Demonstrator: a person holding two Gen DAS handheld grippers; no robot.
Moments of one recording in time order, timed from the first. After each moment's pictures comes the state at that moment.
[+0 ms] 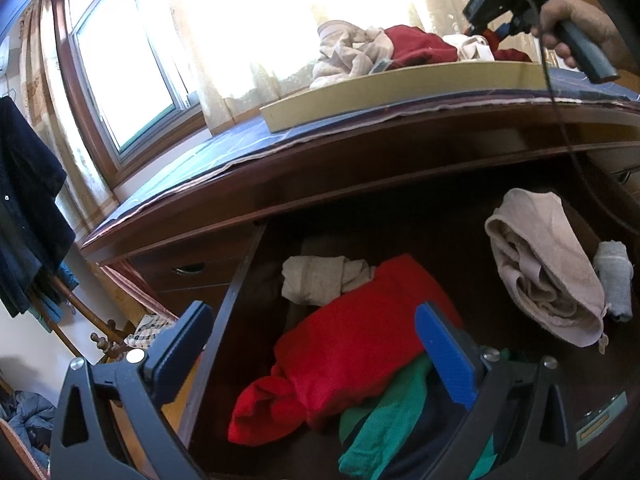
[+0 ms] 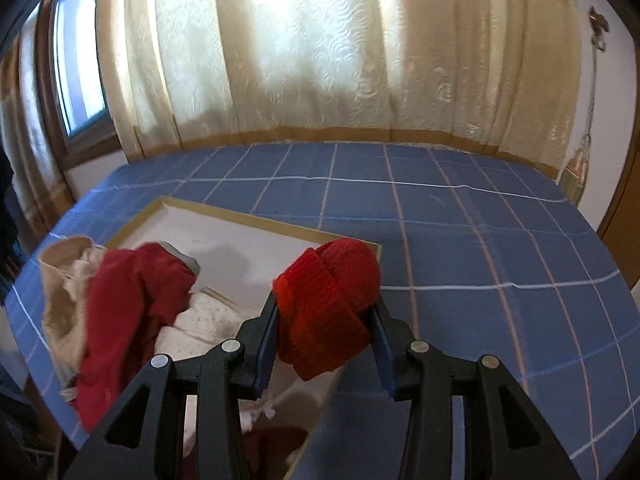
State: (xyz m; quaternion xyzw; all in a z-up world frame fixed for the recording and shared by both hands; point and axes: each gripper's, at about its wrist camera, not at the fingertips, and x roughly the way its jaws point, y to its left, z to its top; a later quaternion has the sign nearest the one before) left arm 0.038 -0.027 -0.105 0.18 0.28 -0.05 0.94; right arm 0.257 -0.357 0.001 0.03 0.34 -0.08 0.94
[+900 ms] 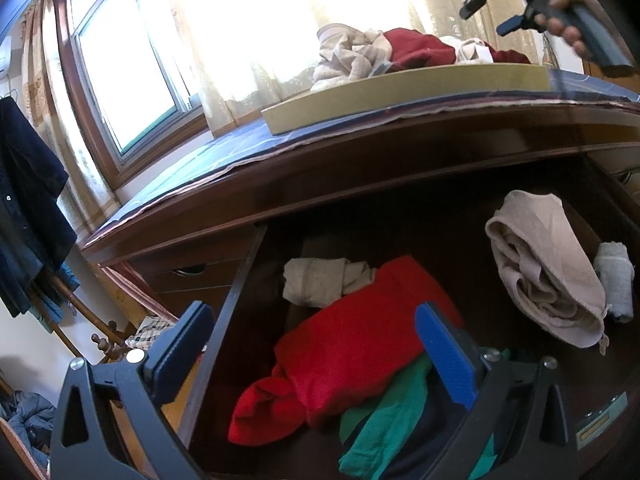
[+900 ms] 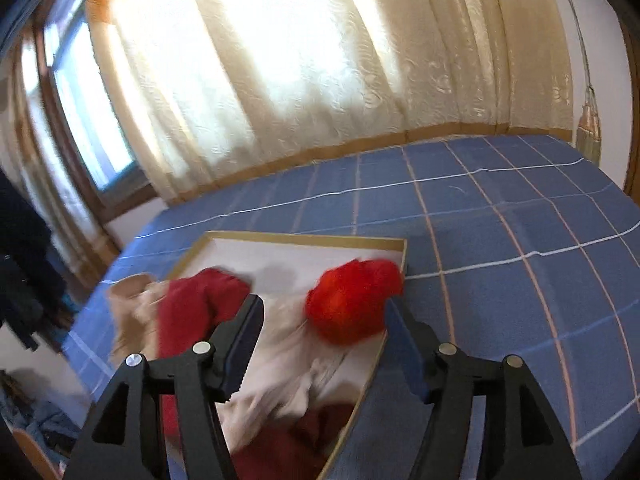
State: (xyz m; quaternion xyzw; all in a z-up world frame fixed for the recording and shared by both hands) left arm 0.036 -0.025 -0.106 0.18 0.27 -0.05 0.94; right arm 0.214 -0.363 0.019 0.15 0.30 -0.01 0.94
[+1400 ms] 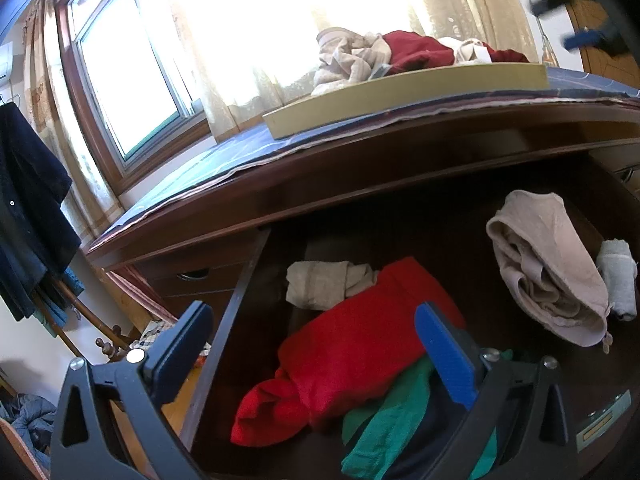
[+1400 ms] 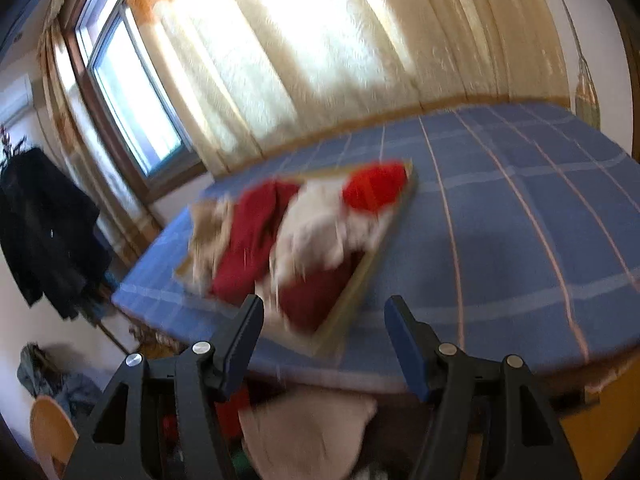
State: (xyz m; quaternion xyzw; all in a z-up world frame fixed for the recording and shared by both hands) left arm 0.033 -0.026 -0.107 0.19 0.26 -0.04 0.95; right arm 0.084 -0.341 -0.006 0.17 0.32 0.05 0.93
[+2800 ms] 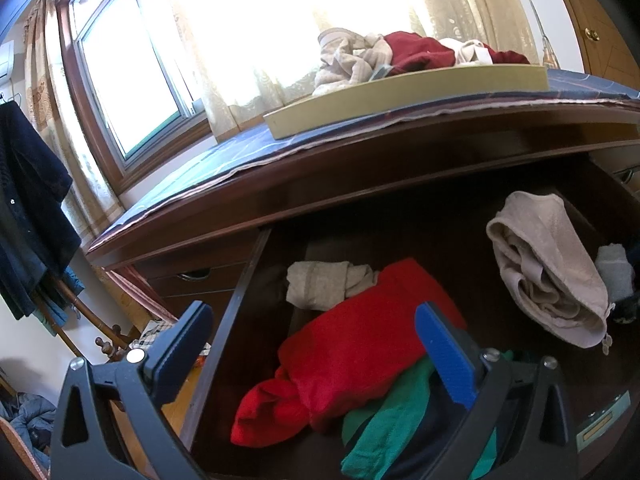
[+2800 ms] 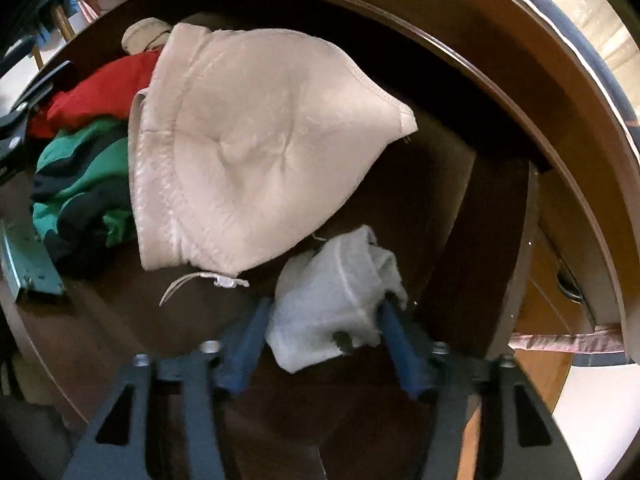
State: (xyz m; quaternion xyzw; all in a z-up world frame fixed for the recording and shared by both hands) left arm 0.032 -0.024 -0.107 0.19 0.26 -0.04 0.95; right arm 0.041 -0.245 -0.174 -0.16 0.59 0.03 0.79
